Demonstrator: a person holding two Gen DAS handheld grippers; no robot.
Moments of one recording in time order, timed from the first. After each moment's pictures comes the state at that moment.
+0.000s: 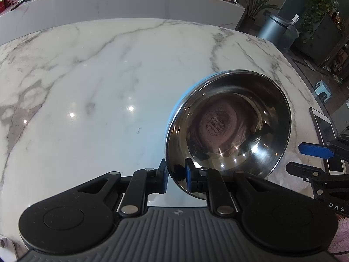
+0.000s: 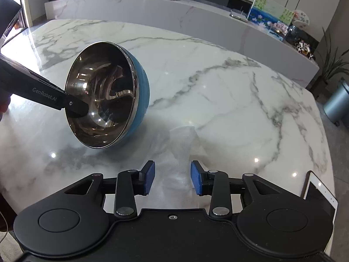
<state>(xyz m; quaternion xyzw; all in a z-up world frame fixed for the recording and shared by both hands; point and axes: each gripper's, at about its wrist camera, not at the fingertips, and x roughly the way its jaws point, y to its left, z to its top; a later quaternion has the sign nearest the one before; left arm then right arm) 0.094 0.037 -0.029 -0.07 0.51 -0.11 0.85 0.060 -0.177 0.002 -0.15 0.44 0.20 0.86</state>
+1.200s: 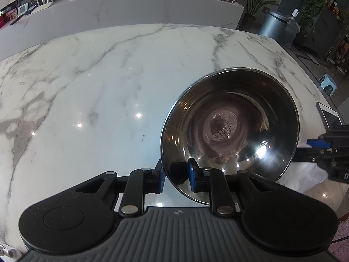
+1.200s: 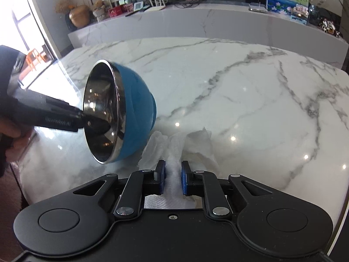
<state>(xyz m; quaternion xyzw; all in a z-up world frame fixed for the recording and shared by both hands) 0.093 0.032 -0.030 -0.03 0.50 -0.11 0.86 0.089 -0.203 0.003 -0.02 0.44 0.30 0.85</state>
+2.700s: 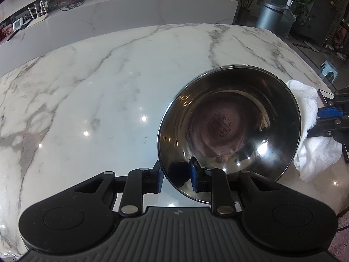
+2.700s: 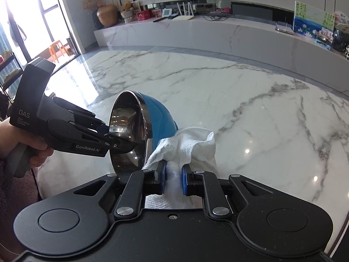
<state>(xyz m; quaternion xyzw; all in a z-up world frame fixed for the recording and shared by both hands) 0.097 0.022 -0.033 0.02 0.49 -0.11 0.86 0.096 -0.176 0.023 -0.07 0.42 0.36 0.83</state>
